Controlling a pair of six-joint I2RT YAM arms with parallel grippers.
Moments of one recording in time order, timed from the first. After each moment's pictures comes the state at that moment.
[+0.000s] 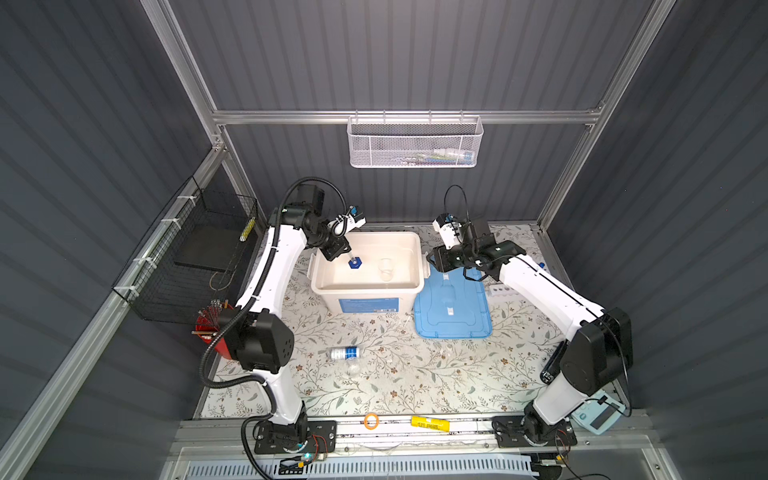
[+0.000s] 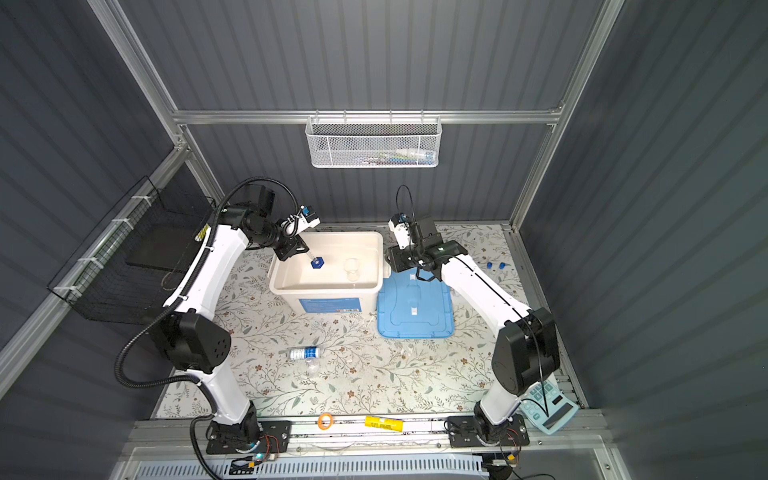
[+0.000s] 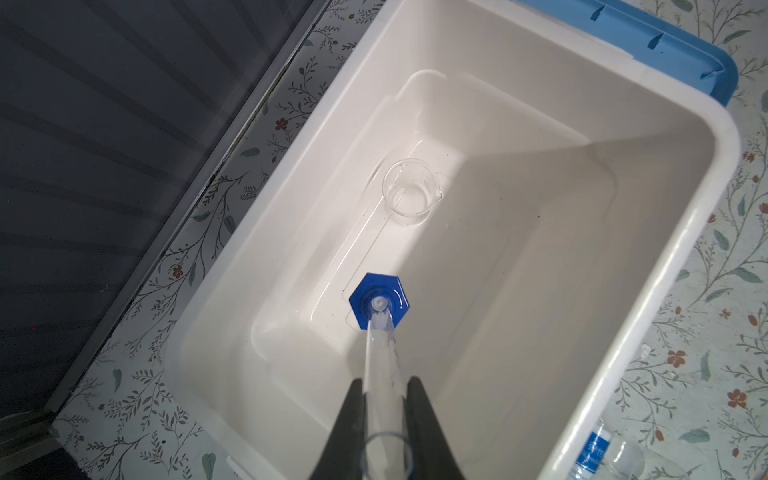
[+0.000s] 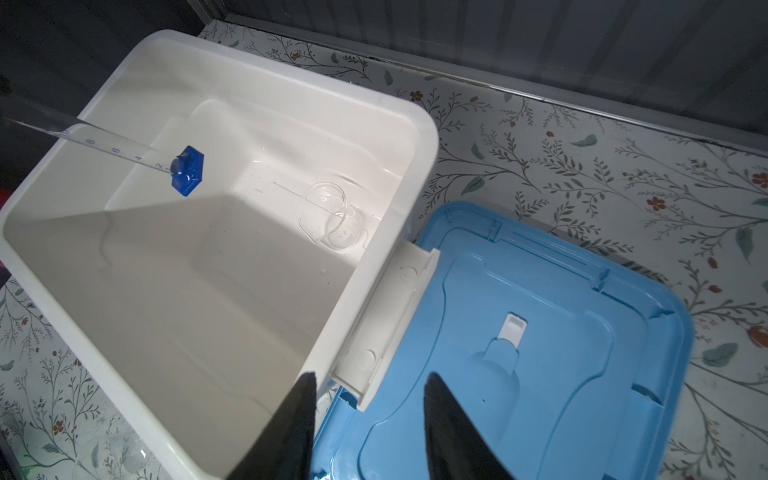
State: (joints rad) left arm -0.17 1.88 2.03 -1.20 0.36 0.80; right arm 0.45 1.66 1.47 -0.54 -0.20 0.09
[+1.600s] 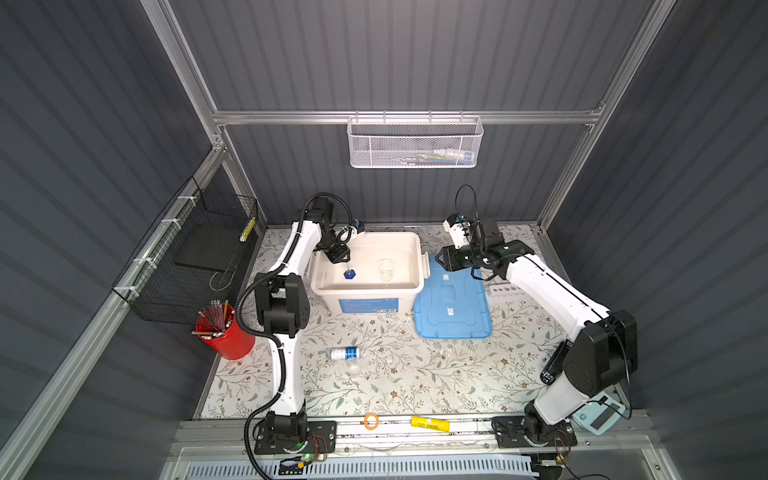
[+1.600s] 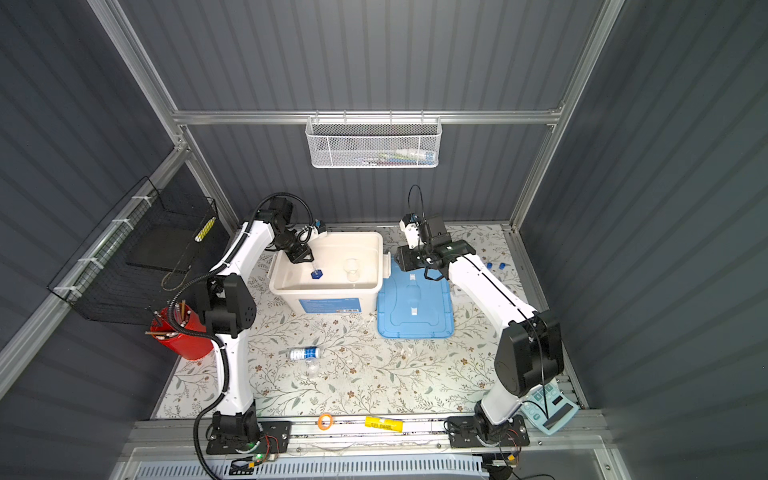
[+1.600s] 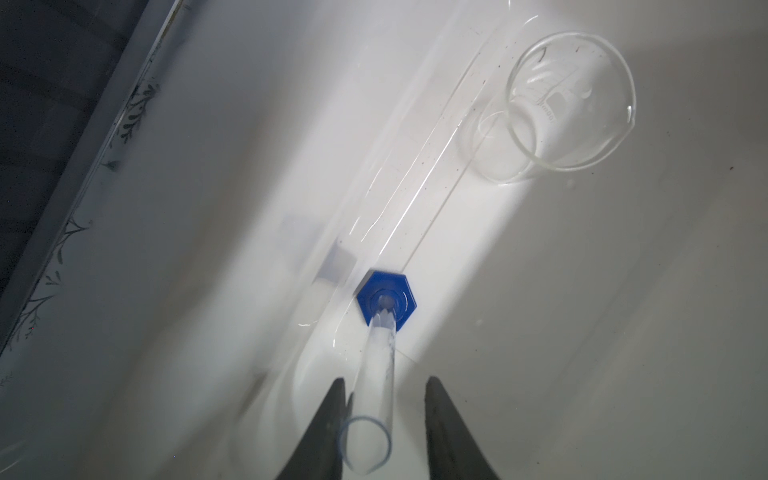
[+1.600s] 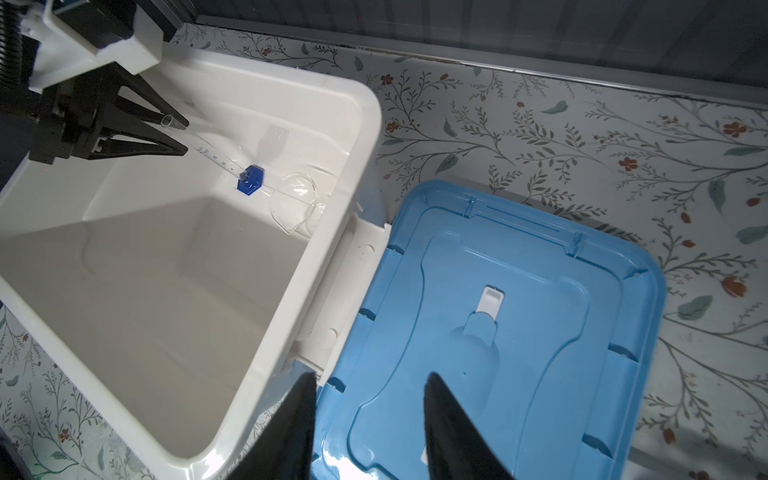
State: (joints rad) left arm -0.14 2.23 2.16 -1.16 0.28 0.87; right arm 0.40 1.64 1.45 -0.58 -0.22 0.12
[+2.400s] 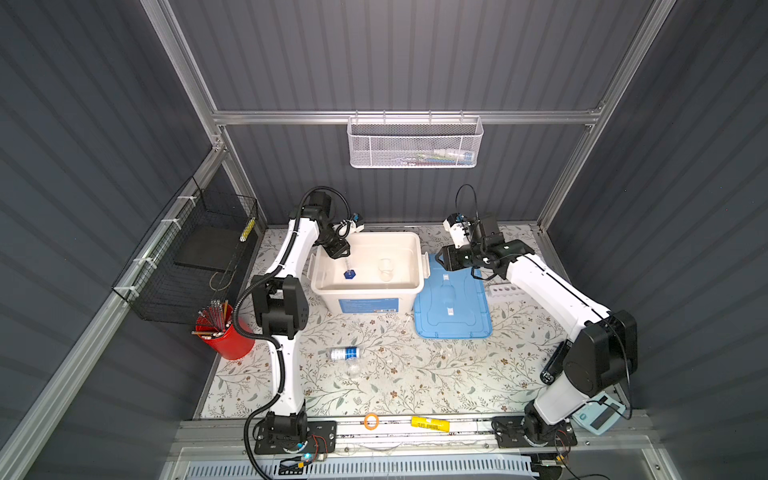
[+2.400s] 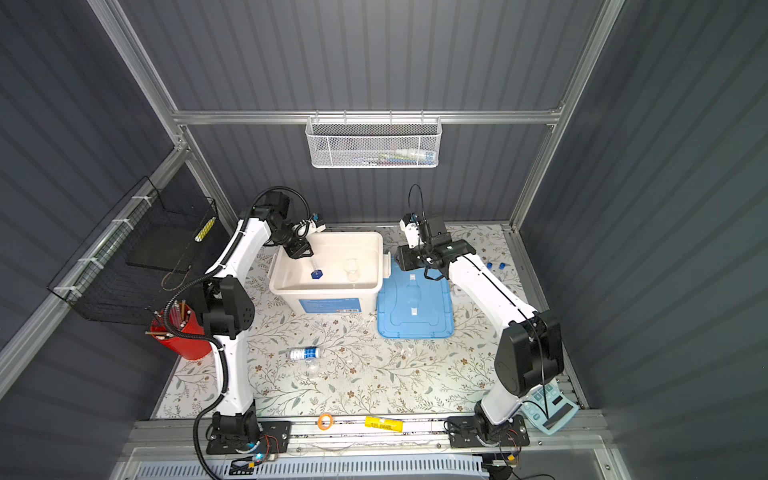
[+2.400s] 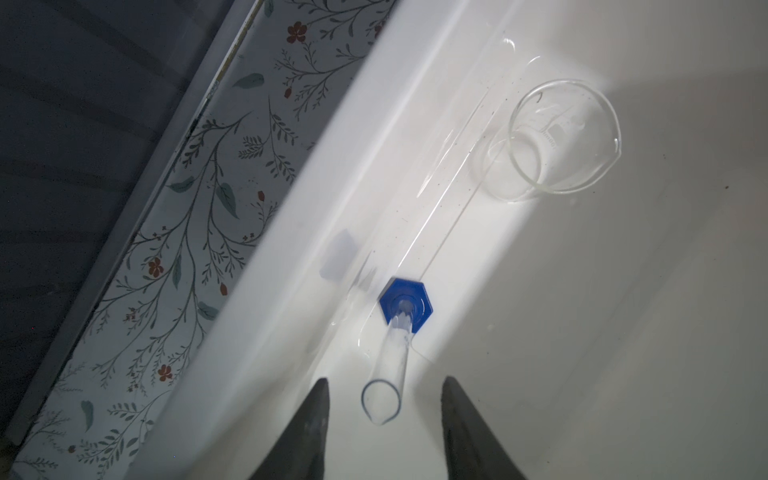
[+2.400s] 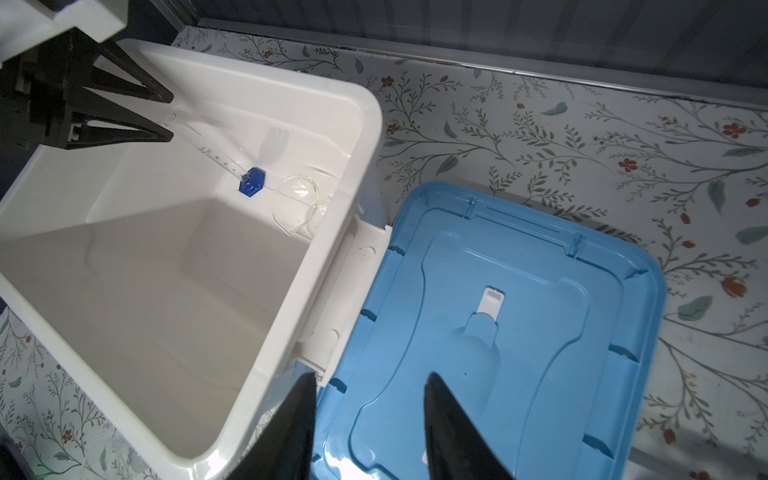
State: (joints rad) left arm -0.14 2.19 2.19 -1.15 0.28 0.87; right arm 0.40 1.64 1.46 -0.58 -0.22 0.12
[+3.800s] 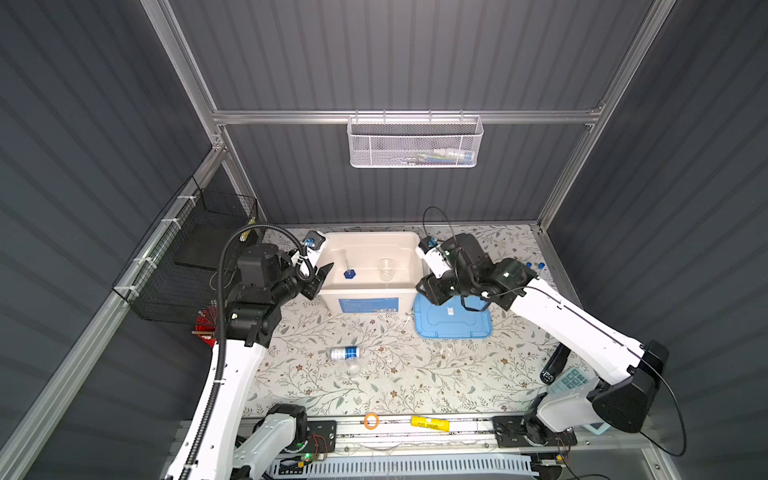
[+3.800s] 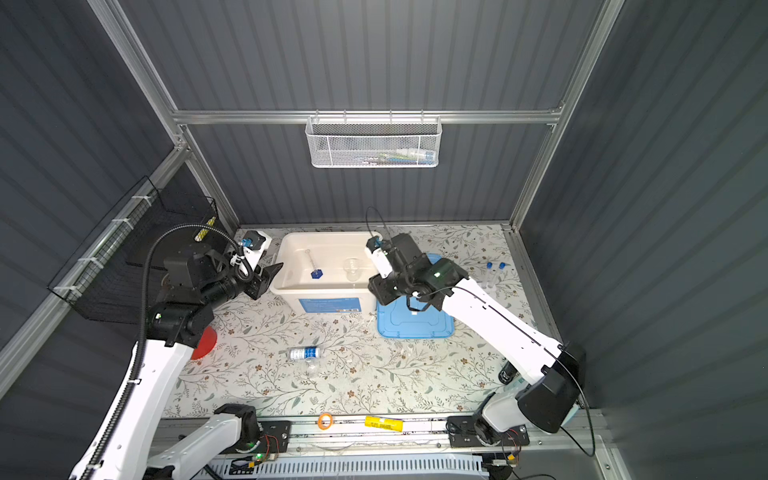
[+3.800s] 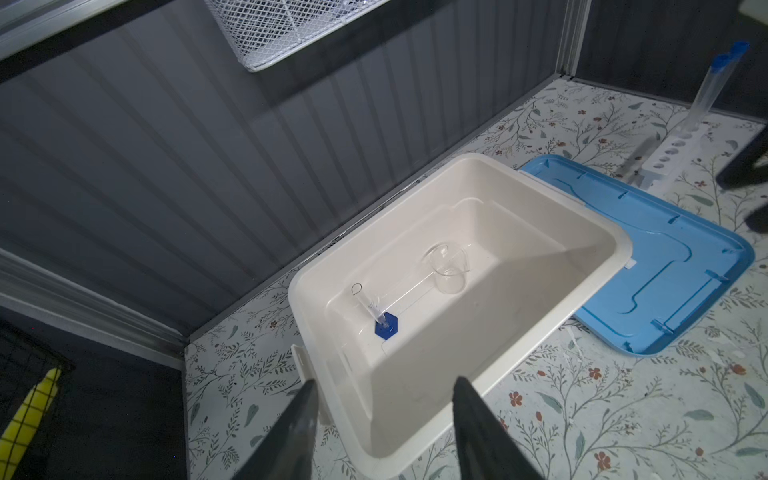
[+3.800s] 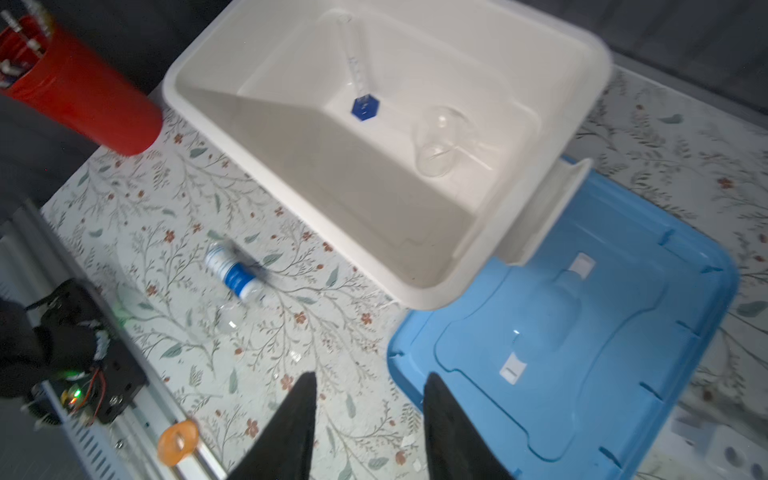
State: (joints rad) left arm -0.15 0.93 1.12 -0.57 0.29 0.38; right arm 0.81 1.45 1.45 -0.82 -0.08 0.15
